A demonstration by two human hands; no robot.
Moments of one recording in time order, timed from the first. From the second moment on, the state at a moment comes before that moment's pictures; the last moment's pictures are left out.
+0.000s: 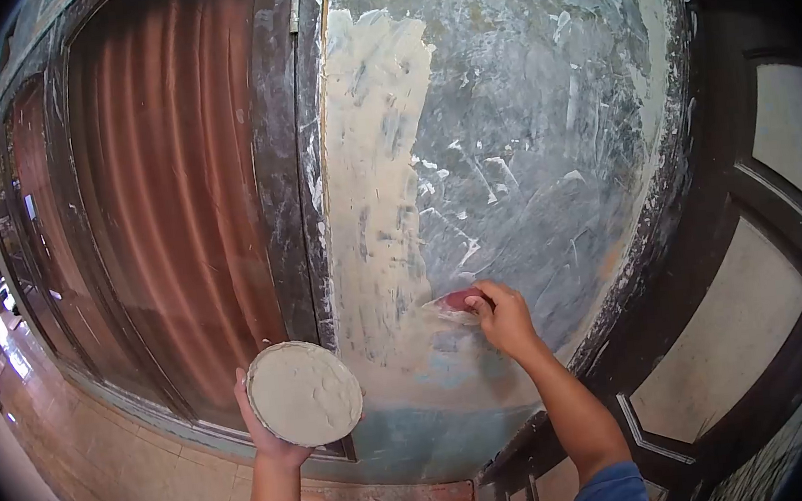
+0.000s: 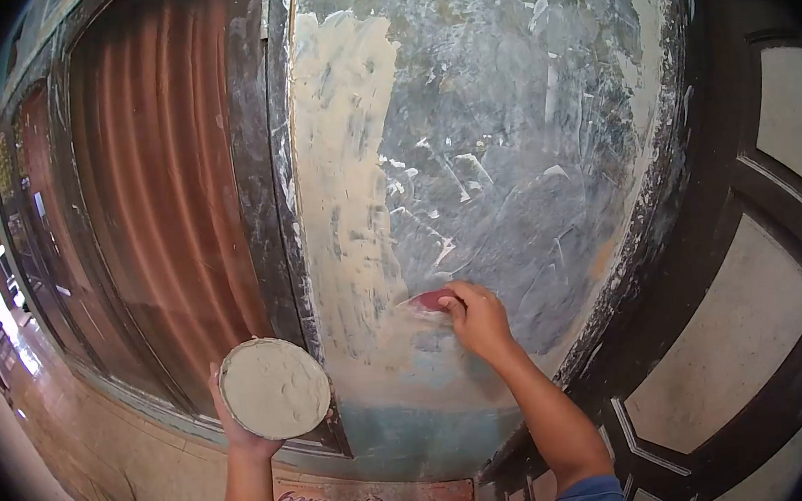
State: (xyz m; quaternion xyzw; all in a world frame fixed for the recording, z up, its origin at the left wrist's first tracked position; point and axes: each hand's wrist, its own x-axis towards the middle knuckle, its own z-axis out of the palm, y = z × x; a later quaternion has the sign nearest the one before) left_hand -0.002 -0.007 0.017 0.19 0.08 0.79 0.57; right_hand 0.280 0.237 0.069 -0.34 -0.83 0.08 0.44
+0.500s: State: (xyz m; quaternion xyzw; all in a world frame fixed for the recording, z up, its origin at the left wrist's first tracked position) left_hand 0.013 0.019 0.022 0.23 0.14 0.79 0.55; right_hand 0.253 0.138 0.089 0.06 -0.93 0.06 0.35
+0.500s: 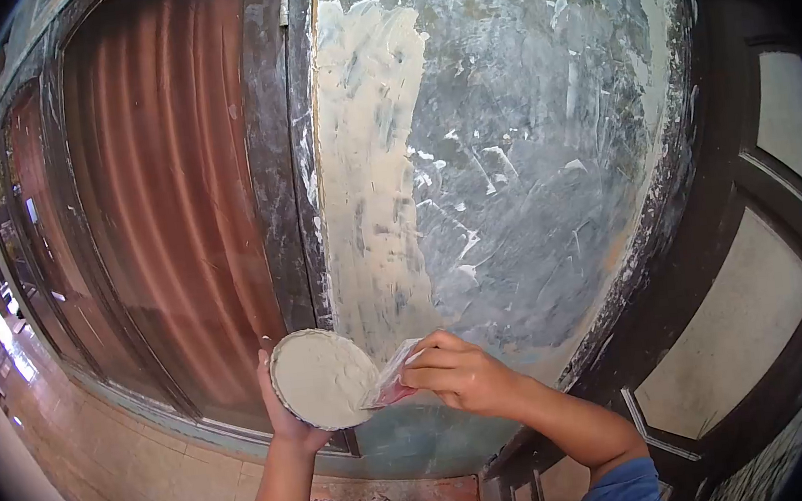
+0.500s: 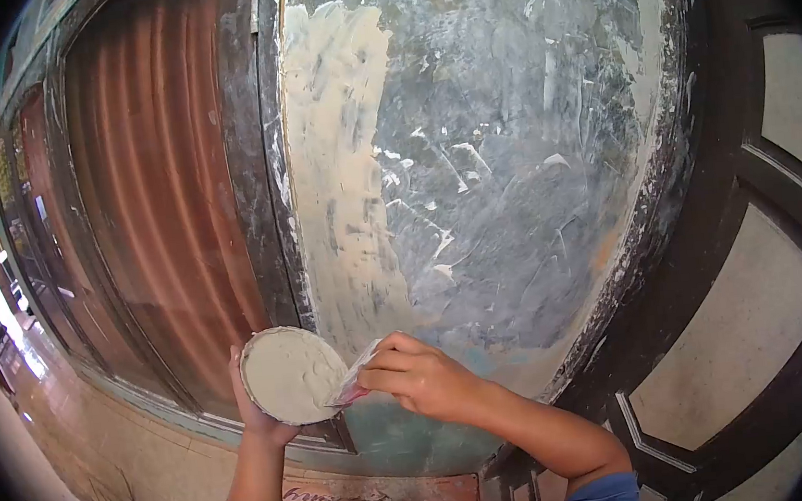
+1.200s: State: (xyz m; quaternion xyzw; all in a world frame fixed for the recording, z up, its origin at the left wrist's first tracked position) left_hand 0.013 0.023 0.013 0.23 0.12 0.76 0.60; right_hand 0.262 0.156 0.091 0.02 -0.94 -0.01 0.35
